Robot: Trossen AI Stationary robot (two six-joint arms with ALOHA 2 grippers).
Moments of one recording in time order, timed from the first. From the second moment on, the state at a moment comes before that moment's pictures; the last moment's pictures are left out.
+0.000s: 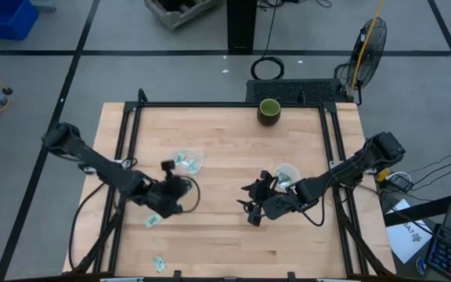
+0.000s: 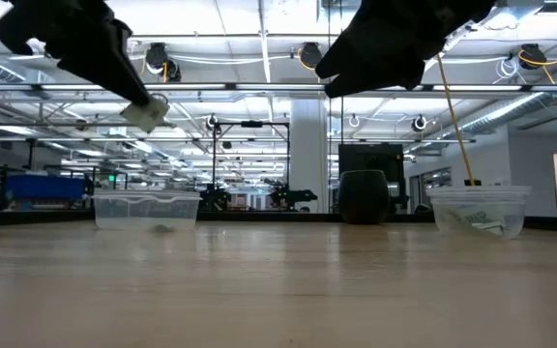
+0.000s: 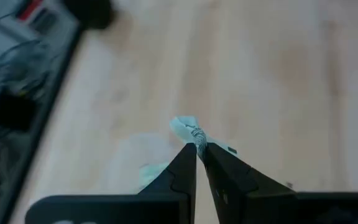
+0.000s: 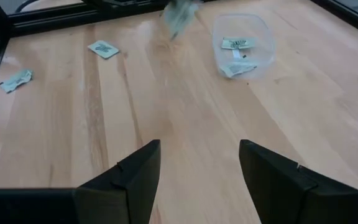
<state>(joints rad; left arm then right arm) -0.51 1.31 0.87 -0.64 -0.71 -0.35 0.45 1.57 0.94 -0.04 0.60 0.50</state>
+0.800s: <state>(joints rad) -0.22 1.27 0.75 -0.76 -0.71 -0.51 0.45 1.57 0.94 -0.04 0.60 0.50</state>
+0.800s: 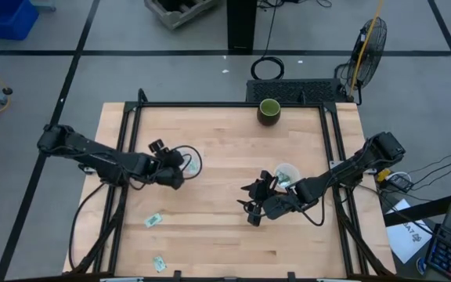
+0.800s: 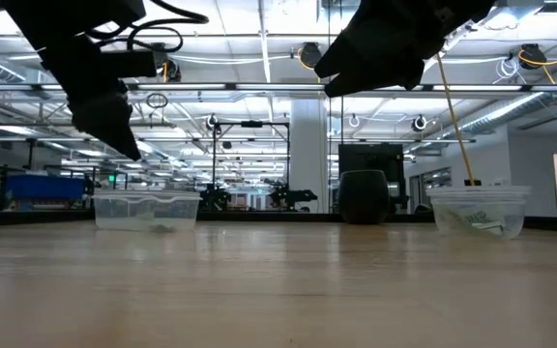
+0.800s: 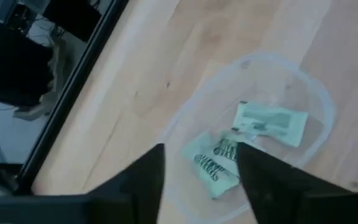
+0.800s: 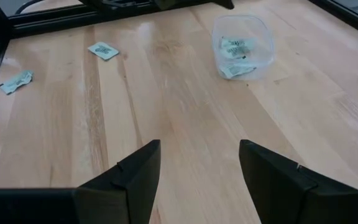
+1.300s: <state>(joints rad) -0.54 1.27 0.75 -0.64 -0.57 -0.68 0.39 1.79 0.94 0.53 0.25 0.22</state>
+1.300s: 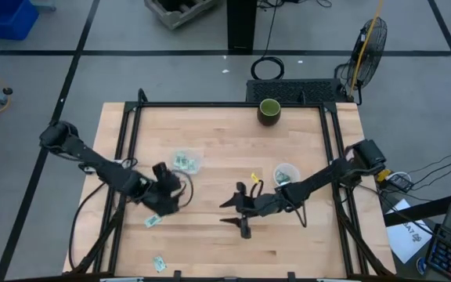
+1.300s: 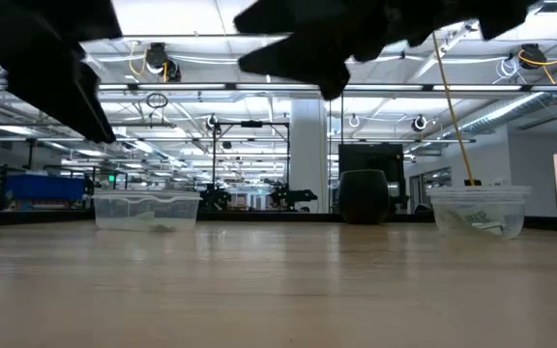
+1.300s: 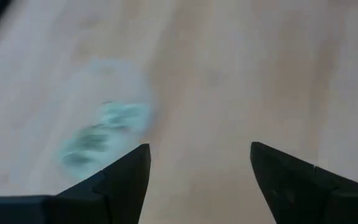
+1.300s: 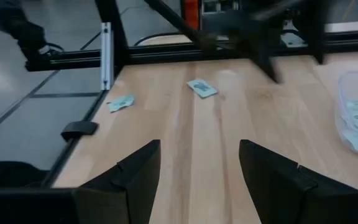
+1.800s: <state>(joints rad) -0.98 1.27 0.67 -0.78 -0.40 -1.19 0.40 1.79 0.94 0.56 0.24 0.22</state>
